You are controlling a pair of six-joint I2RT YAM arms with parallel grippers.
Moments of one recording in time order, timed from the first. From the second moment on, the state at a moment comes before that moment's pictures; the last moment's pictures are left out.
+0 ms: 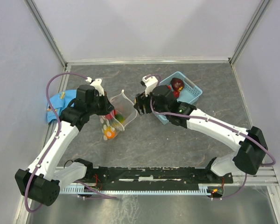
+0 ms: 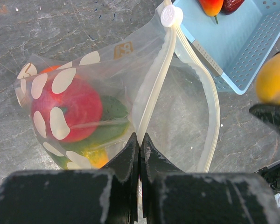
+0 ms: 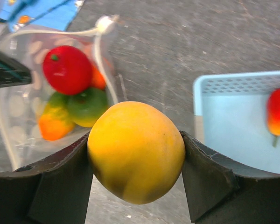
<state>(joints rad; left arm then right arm) -0.33 1.04 1.01 -0.61 0.16 -0.32 0.88 1.44 1.18 -0.17 0.14 0.21</state>
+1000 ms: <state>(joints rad) -0.33 1.04 1.01 -0.61 0.17 -0.32 0.96 1.80 1.38 -0.13 -0.23 0.31</state>
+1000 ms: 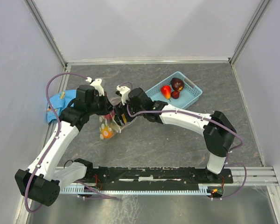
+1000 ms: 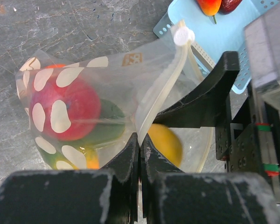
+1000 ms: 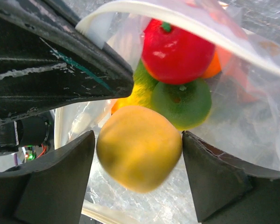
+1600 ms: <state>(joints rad) -0.33 1.03 1.01 -0.61 0.17 -0.32 0.96 1.64 1.35 -0.22 -0.20 0.28</state>
